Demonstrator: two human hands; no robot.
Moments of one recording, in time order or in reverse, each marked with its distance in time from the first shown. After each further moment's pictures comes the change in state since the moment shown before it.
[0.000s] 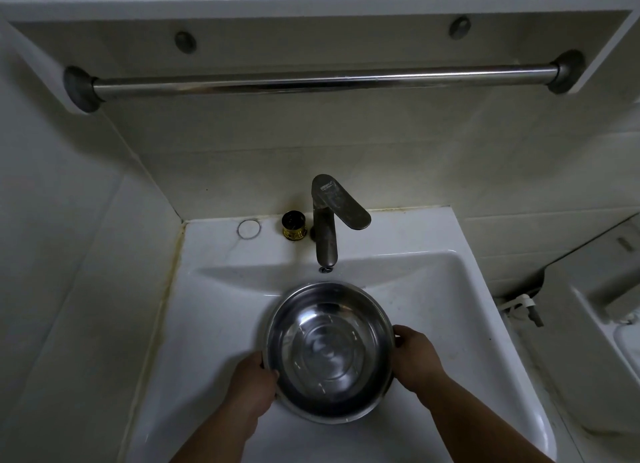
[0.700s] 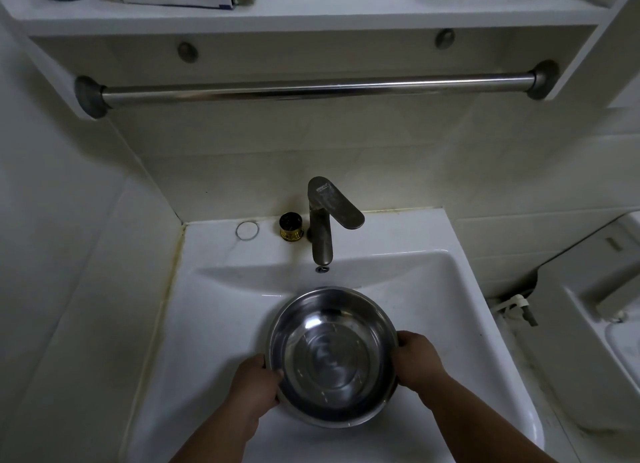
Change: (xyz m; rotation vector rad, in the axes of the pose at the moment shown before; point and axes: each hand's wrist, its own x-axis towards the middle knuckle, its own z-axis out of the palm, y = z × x) left_hand -0.025 0.013 0.002 -0.076 -0.064 -0.071; right_hand -0.014 0.000 -0.013 -0.002 -0.030 0.050
